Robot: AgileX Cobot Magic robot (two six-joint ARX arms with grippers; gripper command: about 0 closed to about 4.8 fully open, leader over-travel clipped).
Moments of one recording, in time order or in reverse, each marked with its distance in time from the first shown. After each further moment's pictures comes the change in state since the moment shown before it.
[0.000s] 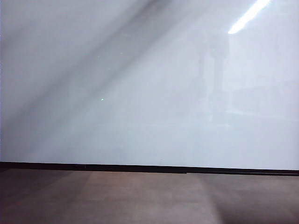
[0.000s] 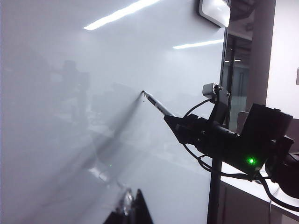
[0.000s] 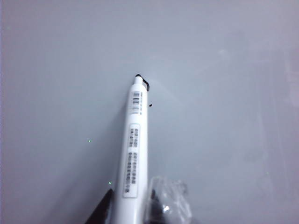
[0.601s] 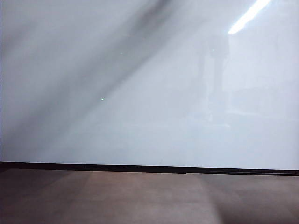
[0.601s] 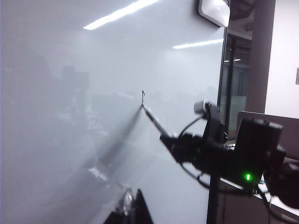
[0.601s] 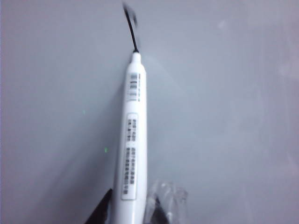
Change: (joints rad) left arm 0.000 0.001 0.000 0.000 0.000 0.000; right arm -0.004 -0.001 -0.065 -0.065 0.001 0.053
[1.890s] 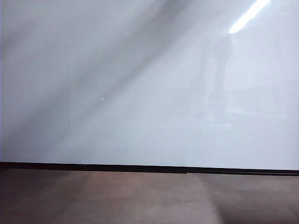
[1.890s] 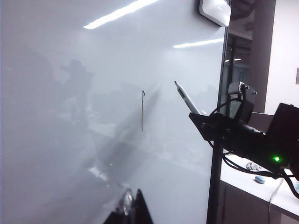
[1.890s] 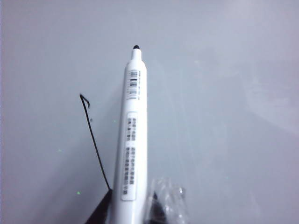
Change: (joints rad) left arm 0.000 0.000 0.000 0.000 0.000 0.000; right arm -0.056 -0.158 -0.071 0.074 0.007 -0.097
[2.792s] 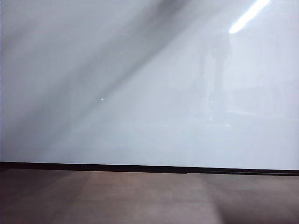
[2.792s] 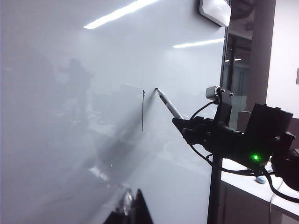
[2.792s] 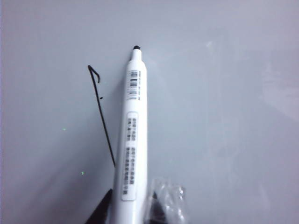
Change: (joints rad) left arm 0.000 0.000 0.000 0.000 0.000 0.000; right arm -0.023 0.117 0.111 -0.076 -0.060 0.000
